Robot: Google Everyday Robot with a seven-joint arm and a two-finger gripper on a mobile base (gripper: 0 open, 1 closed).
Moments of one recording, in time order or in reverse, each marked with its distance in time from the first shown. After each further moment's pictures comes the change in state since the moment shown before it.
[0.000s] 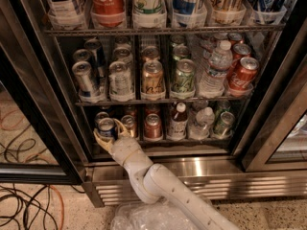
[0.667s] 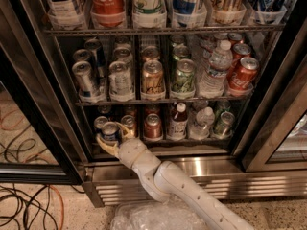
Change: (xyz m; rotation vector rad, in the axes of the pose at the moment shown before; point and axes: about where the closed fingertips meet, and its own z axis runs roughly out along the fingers) arm 0.000 0.005 -0.017 -0.135 -0.001 0.033
